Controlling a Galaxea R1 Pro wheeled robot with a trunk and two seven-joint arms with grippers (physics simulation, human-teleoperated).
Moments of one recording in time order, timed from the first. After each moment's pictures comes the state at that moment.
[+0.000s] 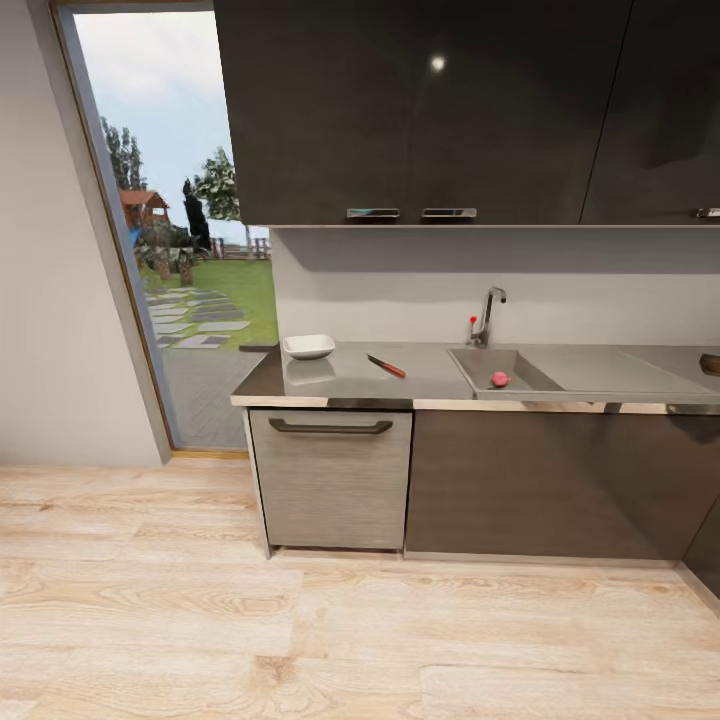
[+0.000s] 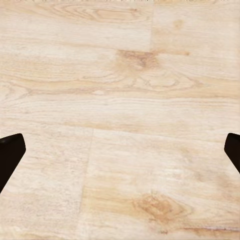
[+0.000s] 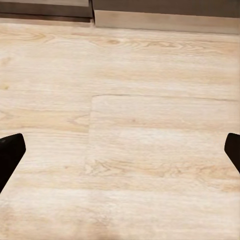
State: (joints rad) left arm 0.00 0.06 0.03 -0.47 0.07 -0.30 0.00; right arm 0.00 -0.04 -0.01 -0.51 0.00 -0.40 -0.01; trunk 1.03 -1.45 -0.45
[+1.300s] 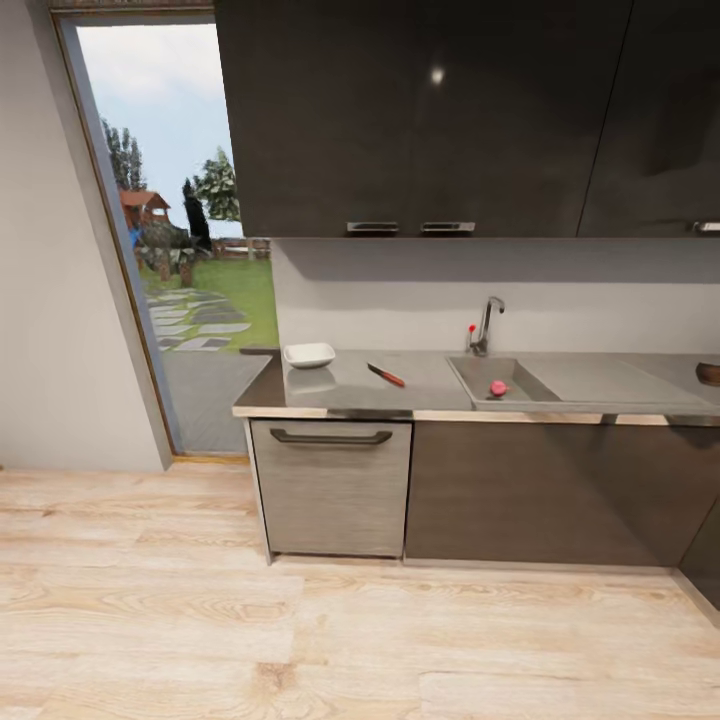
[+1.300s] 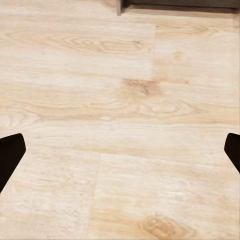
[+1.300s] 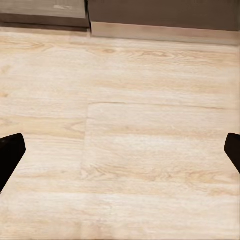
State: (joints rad) left arm 0.00 0.08 0.03 -0.52 0.07 -0.32 0.01; right arm 0.00 -0.06 -0.01 -0.52 0.00 -0.40 -0.01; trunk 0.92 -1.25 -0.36
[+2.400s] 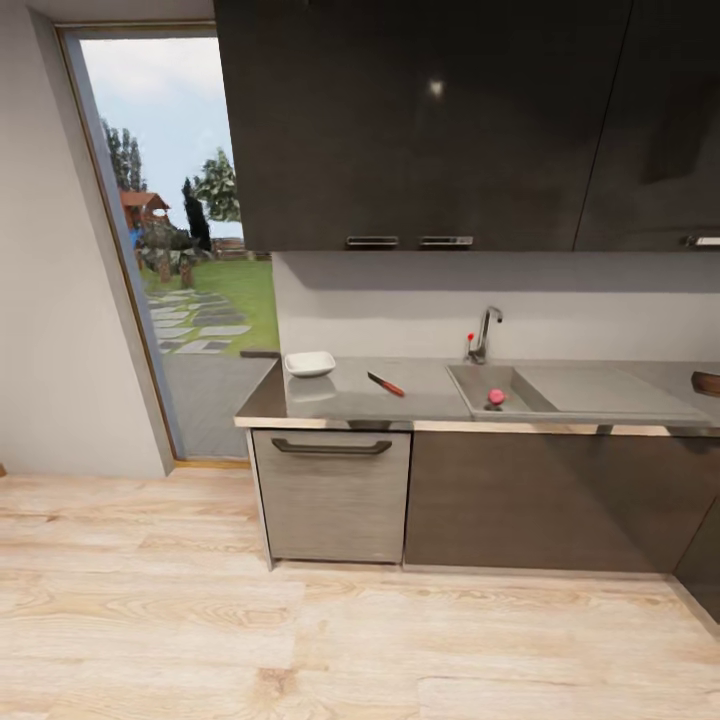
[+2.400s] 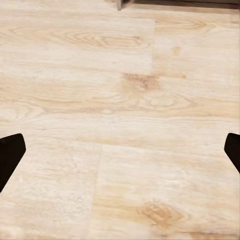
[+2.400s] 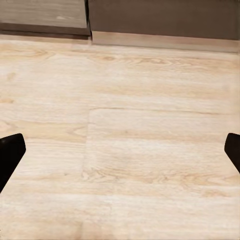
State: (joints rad) left arm 0.00 0.07 0.03 -0.49 0.07 -0.32 0.01; right arm 0.00 -0.06 -0.01 -0.52 0.00 -0.40 -0.01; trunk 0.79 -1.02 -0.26
